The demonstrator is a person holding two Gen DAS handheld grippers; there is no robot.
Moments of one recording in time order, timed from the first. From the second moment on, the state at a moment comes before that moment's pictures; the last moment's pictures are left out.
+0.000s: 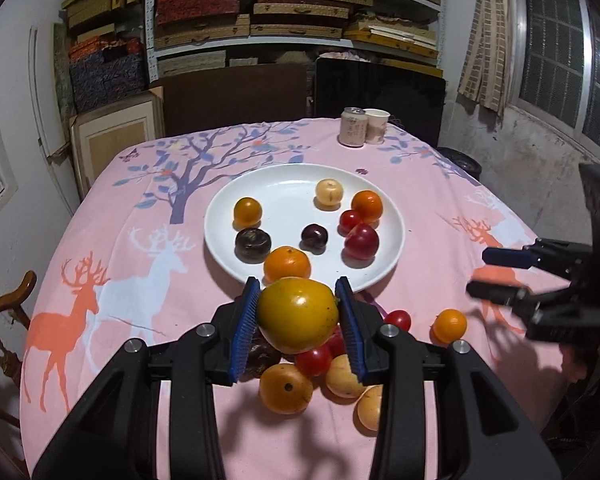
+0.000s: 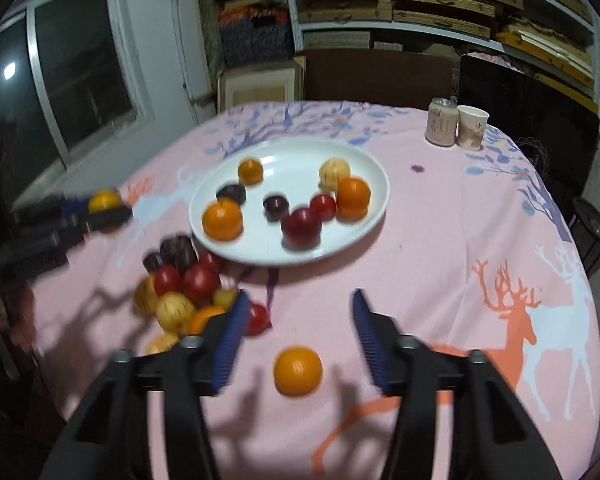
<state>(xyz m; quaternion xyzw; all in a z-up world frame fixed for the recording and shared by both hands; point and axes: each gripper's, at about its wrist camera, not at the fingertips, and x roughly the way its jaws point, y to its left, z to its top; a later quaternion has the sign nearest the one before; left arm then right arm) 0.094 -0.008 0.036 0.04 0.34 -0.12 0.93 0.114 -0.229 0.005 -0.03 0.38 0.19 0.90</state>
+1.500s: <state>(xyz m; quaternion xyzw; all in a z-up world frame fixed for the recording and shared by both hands) 0.138 -0.022 -0.012 0.06 0.37 -0.14 0.92 0.169 -0.228 -0.004 0.03 0.33 0.18 0.92</state>
